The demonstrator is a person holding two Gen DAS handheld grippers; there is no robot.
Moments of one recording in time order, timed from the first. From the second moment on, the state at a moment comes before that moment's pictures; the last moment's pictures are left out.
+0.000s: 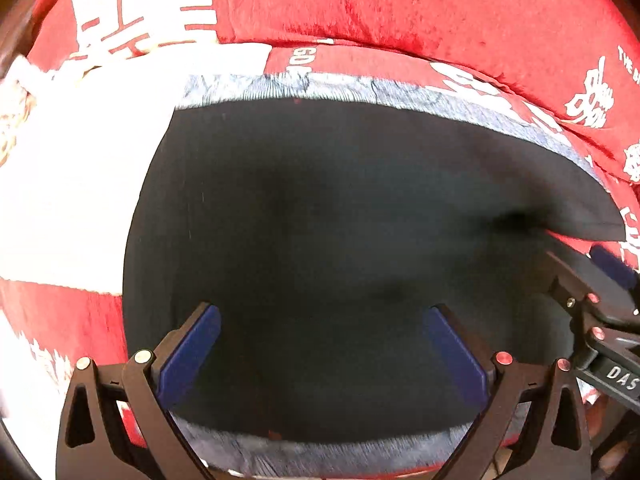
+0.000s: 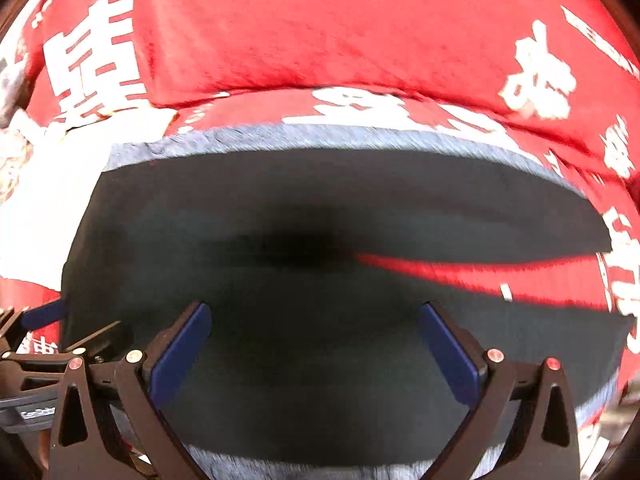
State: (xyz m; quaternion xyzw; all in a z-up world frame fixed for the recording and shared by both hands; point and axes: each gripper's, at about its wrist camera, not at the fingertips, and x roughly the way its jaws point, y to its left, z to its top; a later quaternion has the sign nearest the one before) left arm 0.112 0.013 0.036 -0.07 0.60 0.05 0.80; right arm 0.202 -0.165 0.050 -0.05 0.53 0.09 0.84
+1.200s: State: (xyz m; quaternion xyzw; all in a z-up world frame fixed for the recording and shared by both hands) left arm 0.262 0.091 0.013 -0.19 0.63 0.03 0.75; right arm 0.344 -0.075 0.004 -0.26 0.47 0.45 0.71
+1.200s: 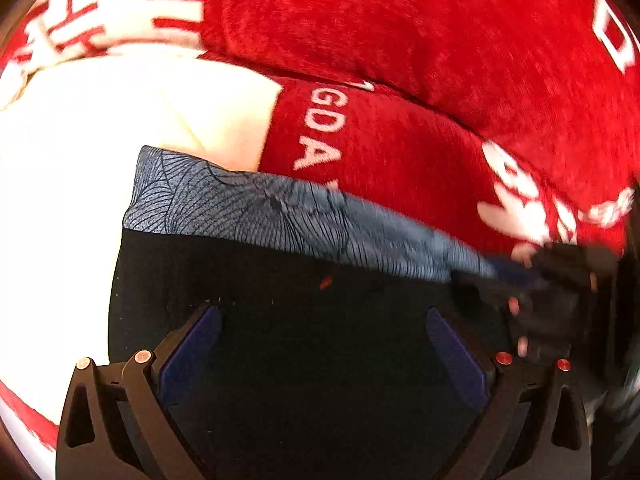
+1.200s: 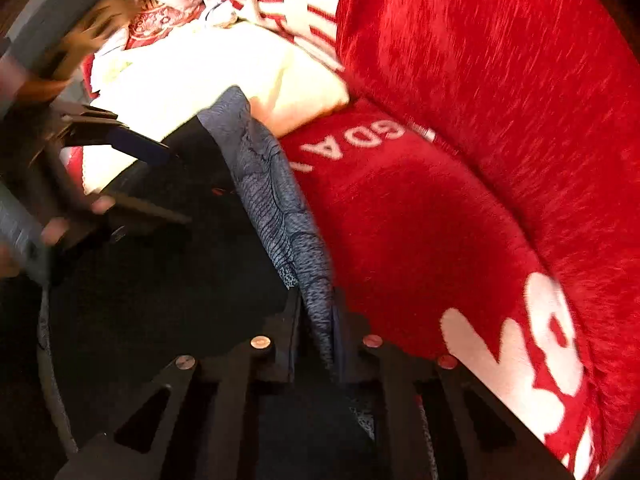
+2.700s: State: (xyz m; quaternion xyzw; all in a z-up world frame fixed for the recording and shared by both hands) left arm 0.132 0.075 0.093 -0.23 0.55 0.00 0.80; right arm 0.176 -0.093 0.077 -0.36 0.35 0.34 0.79
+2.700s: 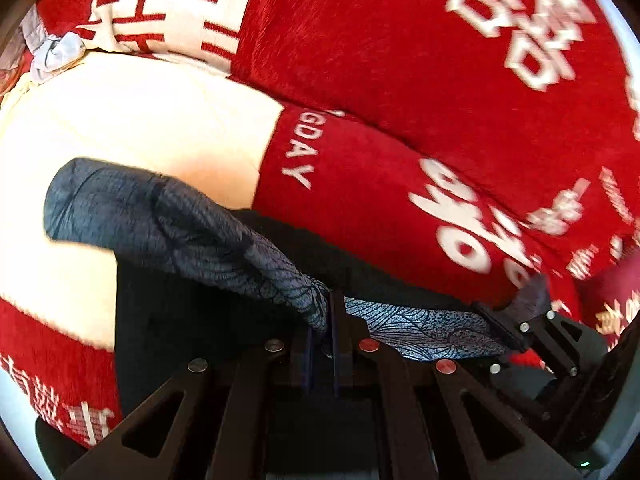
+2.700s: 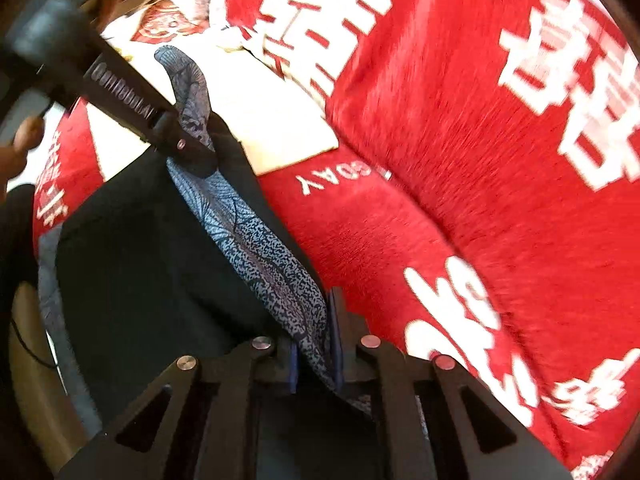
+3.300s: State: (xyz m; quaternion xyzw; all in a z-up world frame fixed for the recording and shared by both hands) left arm -0.039 0.089 -0.004 -0.30 0.57 -0.04 0.76; right arm 0.005 -0.085 -0.013 -0.41 0.36 0.22 0.81
